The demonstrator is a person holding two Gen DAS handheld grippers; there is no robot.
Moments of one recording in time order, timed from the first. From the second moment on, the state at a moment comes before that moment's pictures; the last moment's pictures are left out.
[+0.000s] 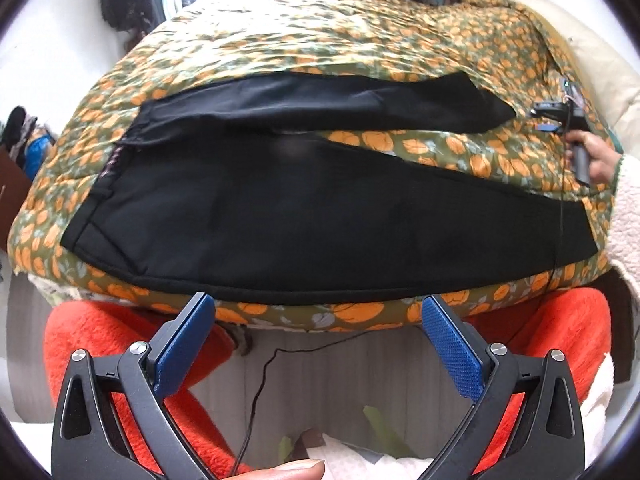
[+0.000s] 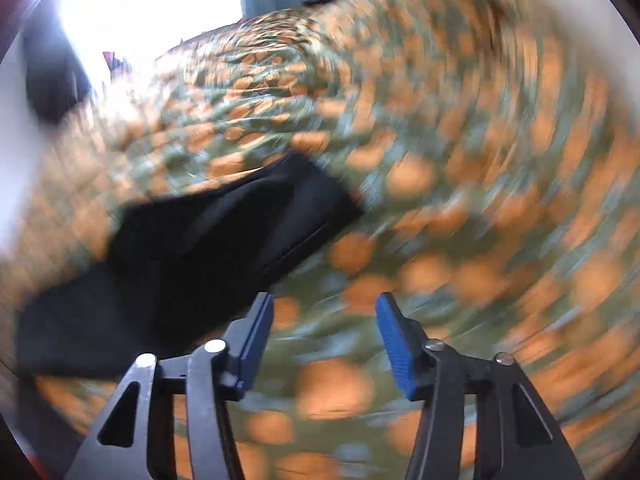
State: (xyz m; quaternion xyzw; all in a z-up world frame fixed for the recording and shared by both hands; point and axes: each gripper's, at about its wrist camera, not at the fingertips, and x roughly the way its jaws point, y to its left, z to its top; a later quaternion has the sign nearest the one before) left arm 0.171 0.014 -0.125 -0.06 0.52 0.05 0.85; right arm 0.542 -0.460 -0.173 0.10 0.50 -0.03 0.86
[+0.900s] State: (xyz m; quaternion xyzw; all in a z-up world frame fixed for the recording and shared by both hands) left arm 0.243 0.019 -0.145 -0.04 0.52 0.08 0.85; right arm 0.526 -0.454 -0.165 0.10 0.36 -0.17 0.91
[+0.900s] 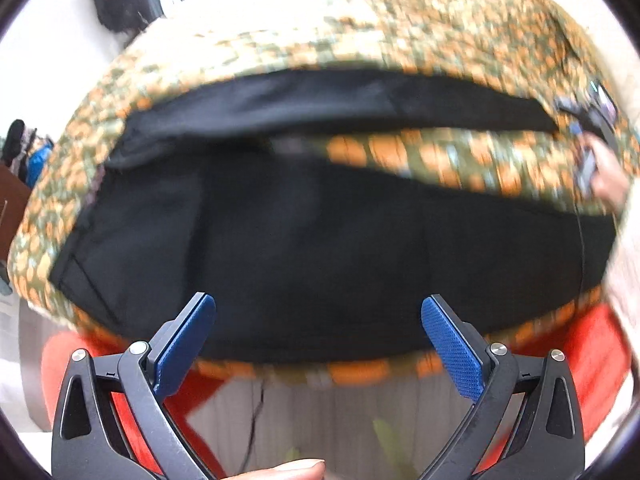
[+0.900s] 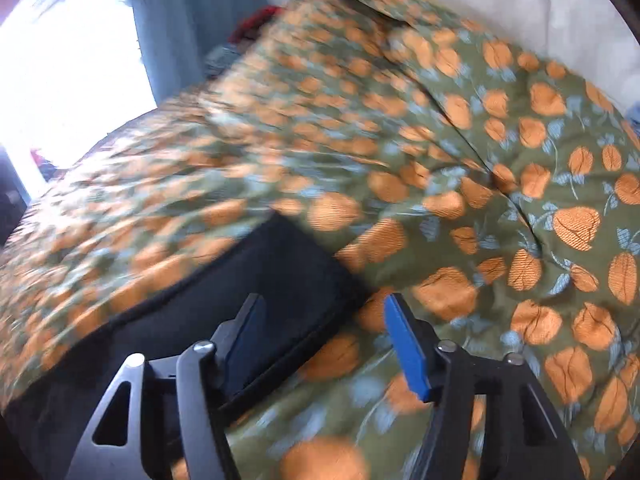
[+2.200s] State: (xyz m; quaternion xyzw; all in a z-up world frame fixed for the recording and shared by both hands) left arm 0.214 0.176 -0.249 -0.08 0.50 0.29 0.81; right arm 0.261 -0.326 -0.198 -0.04 0.36 0.04 0.93
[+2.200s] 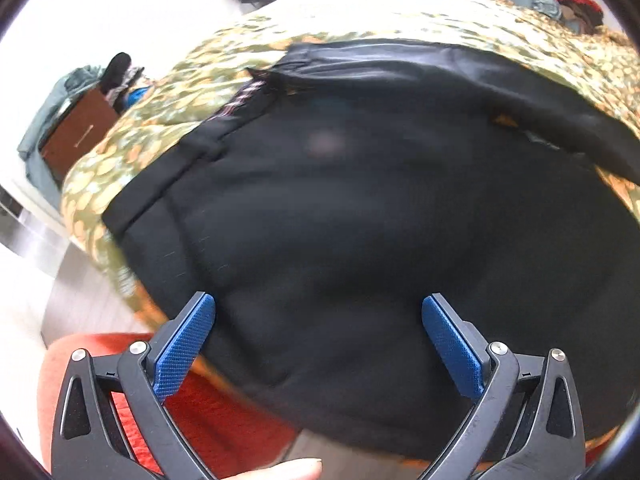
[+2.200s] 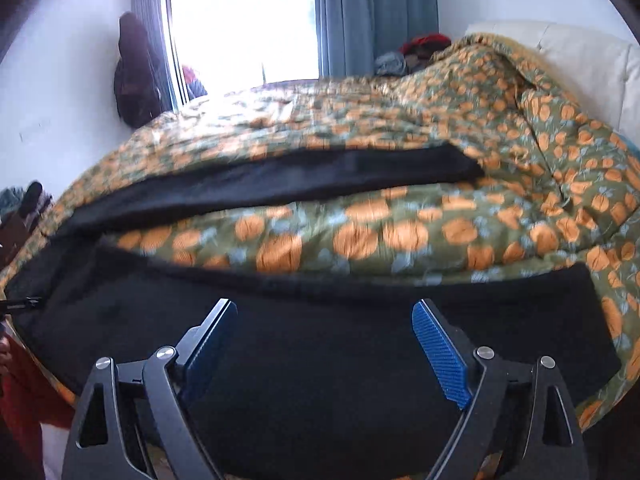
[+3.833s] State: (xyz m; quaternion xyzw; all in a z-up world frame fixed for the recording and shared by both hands) left arm 0.362 0.240 -0.274 -0.10 0.40 0.30 0.86; right arm 0.618 -0.404 -0.239 0.07 0.52 0.02 0.85
